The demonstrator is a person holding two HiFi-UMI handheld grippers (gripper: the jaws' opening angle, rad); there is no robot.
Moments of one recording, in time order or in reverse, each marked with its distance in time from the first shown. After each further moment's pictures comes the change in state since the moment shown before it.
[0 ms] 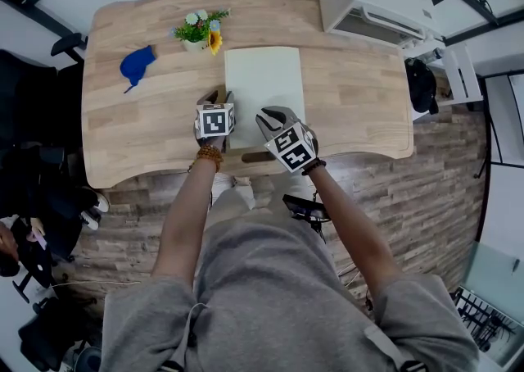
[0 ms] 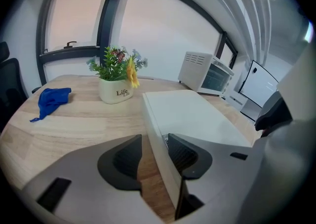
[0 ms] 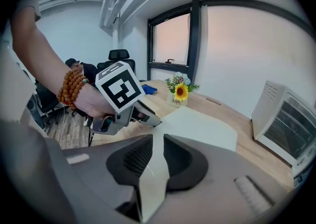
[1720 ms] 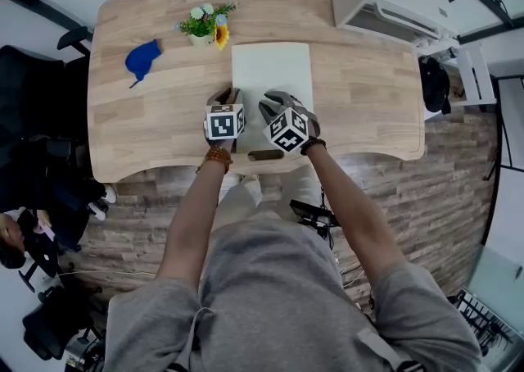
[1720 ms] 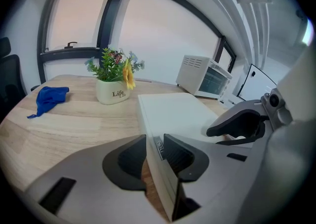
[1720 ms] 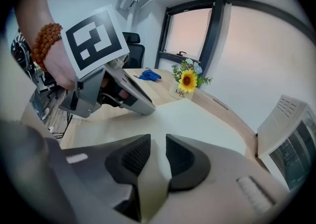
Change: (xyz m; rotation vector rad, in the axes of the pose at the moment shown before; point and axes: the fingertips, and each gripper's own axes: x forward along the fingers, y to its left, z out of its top) left arm 0.000 -0.013 -0.001 -0.017 -0.039 -0.025; right arm 0.068 -0.022 -0.028 -0.211 0.084 0.000
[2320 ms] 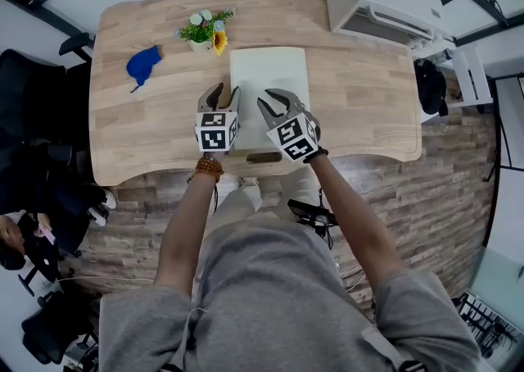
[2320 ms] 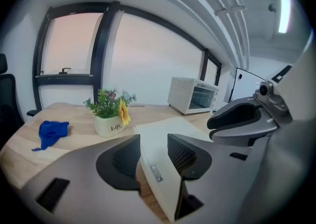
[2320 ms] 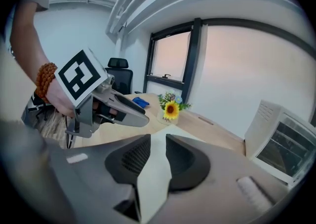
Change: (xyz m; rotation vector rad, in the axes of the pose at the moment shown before) left arm -0.051 -0.014 0.059 0.128 -0.226 -0.038; right arm -0.062 -0.024 0.061 0.128 -0.249 -0.100
